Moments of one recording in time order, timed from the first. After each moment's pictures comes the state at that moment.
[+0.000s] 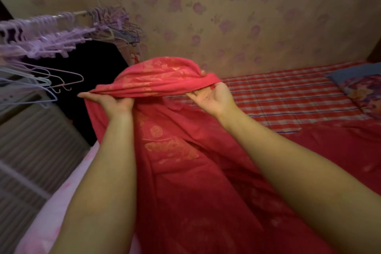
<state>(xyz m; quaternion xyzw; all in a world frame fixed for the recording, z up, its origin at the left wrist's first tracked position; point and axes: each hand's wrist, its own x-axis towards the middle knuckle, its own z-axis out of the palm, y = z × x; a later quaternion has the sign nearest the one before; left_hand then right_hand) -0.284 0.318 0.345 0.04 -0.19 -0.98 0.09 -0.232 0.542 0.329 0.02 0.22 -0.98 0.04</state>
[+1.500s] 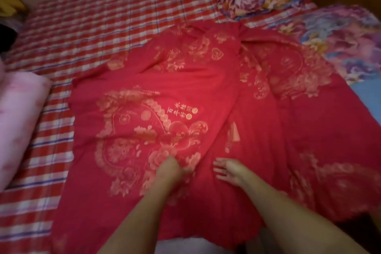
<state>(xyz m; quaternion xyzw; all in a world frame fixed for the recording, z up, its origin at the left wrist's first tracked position) 0.251 0.950 -0.042 0.00 -0.92 -0.11 -0.37 0.332 1.127 -0.099 0.45 0.41 -0.76 0.25</state>
